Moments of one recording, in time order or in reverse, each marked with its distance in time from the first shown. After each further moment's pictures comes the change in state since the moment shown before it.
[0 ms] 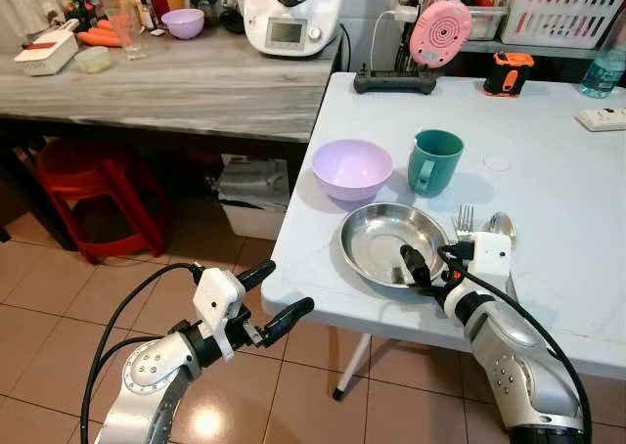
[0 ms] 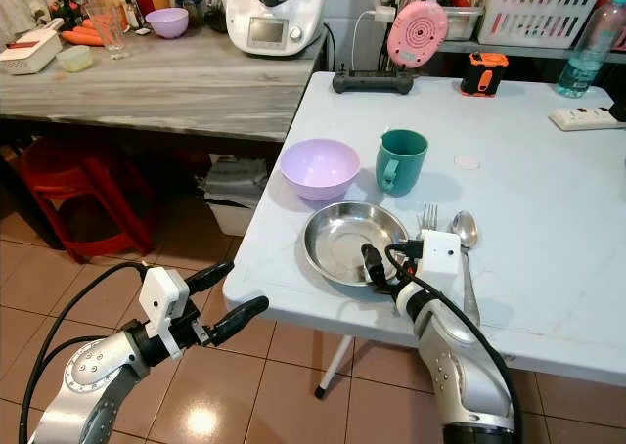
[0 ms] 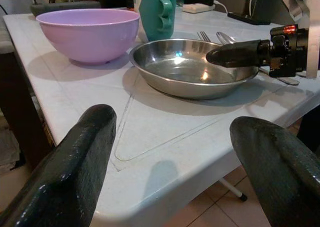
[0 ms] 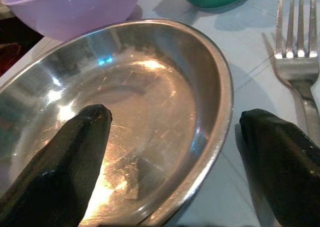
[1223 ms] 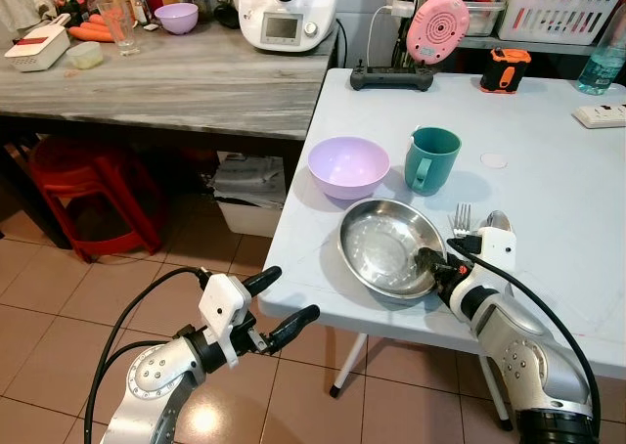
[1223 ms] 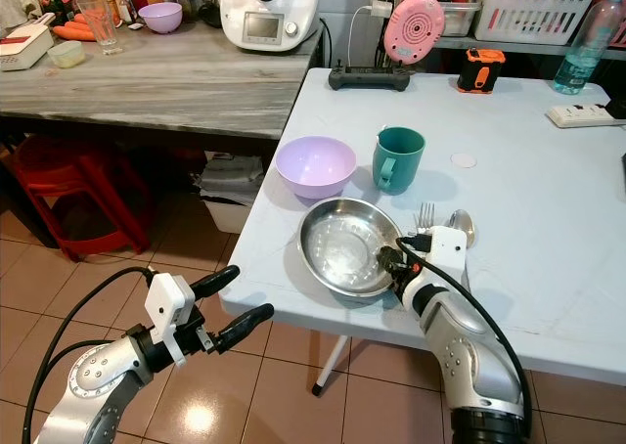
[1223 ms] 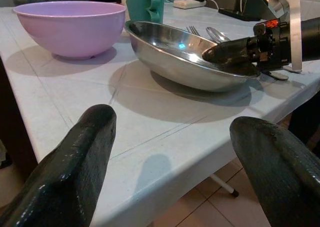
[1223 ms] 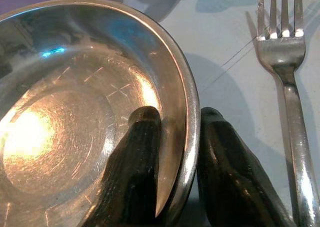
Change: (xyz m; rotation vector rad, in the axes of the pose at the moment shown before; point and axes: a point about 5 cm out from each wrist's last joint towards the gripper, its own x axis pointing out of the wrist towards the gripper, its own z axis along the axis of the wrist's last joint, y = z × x) left arm 0.001 -0.007 -0.003 -0.003 0.005 -0.022; right arm 0.005 -0.005 0.002 0.082 0.076 0.006
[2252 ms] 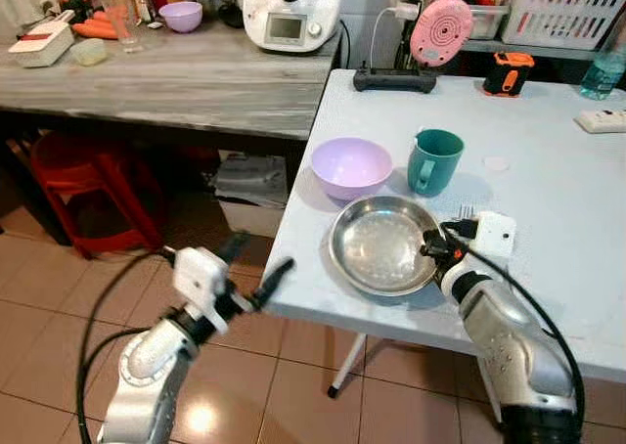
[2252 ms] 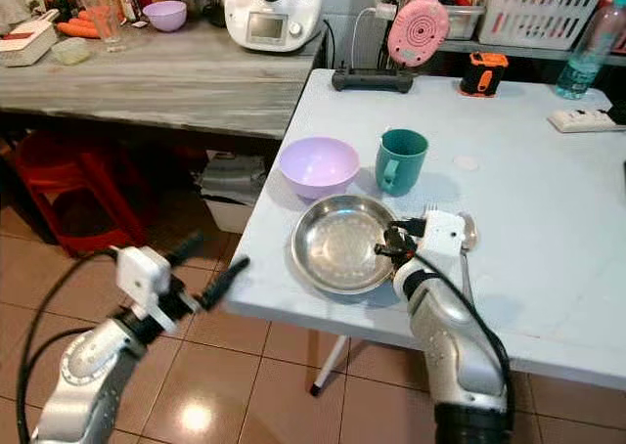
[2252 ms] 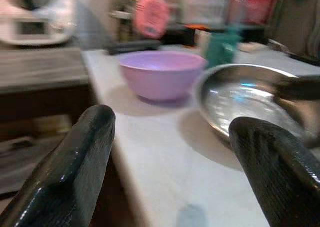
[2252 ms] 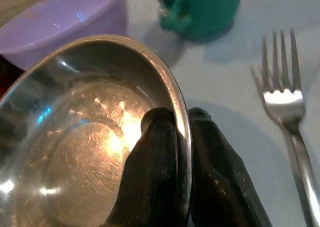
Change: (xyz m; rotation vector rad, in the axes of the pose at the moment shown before) left arm -0.001 0.029 0.022 0.030 -0.150 0.312; right arm 0.000 0.020 0.016 -0.055 -0.147 -0.061
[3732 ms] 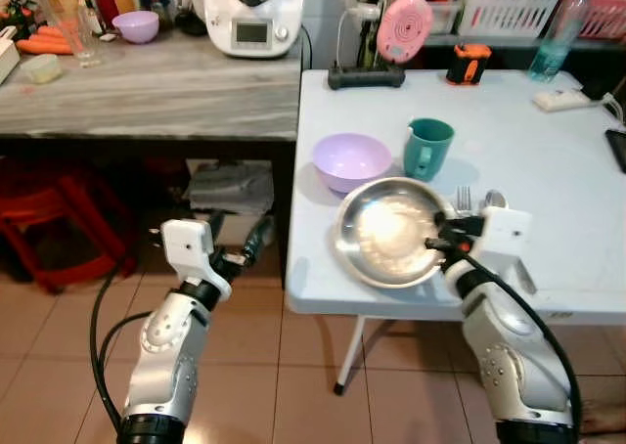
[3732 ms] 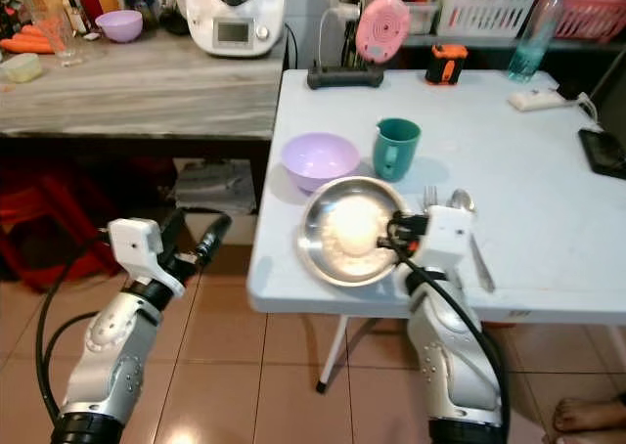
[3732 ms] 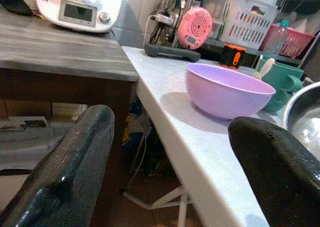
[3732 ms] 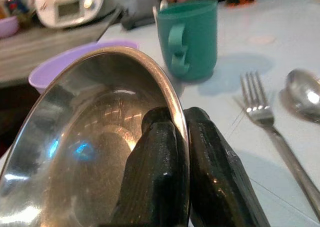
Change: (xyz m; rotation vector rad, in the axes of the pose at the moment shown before) left arm 0.030 0.019 -0.005 -0.155 -0.005 0.257; right arm -0.007 0.004 0.013 -0.030 -0.179 -0.047
